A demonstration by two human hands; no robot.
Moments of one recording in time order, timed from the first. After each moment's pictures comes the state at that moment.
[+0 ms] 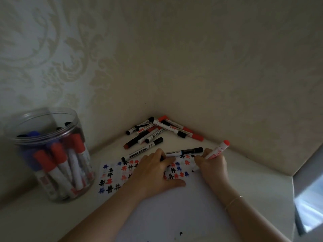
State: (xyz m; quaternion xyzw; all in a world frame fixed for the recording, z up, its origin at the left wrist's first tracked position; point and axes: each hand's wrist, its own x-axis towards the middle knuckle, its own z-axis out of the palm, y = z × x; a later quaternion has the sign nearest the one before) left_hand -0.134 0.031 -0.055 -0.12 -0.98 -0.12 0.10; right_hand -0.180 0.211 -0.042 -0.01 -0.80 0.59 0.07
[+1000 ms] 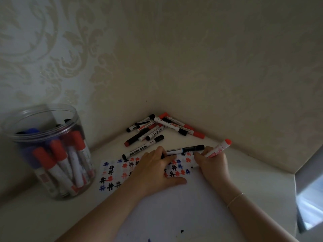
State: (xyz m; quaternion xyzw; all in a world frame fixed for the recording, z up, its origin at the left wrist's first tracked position) left_hand -0.133 0.030 -0.055 -0.12 -0.98 -0.12 0.09; right_hand -0.181 0.211 -0.046 -0.01 -0.81 0.58 0.07
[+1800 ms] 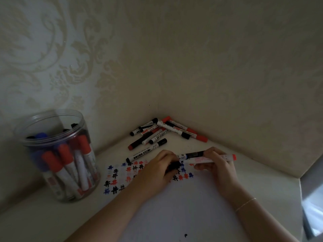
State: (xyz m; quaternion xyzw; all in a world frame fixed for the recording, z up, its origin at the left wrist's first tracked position) left_hand -0.134 0.027 -0.062 -0.18 -0.92 -0.31 0.17; right_hand -0.176 0.219 -0.034 0.07 -0.60 0.79 -0.03
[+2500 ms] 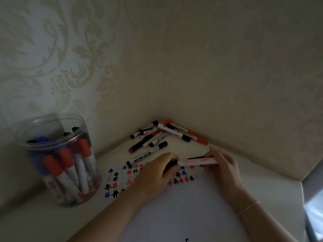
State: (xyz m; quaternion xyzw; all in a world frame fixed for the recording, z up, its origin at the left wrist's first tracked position) left_hand -0.131 0.027 -0.055 -0.18 -0.89 -0.39 0.17; right_hand -0.179 0.224 -0.036 0.07 -0.63 0.78 0.00
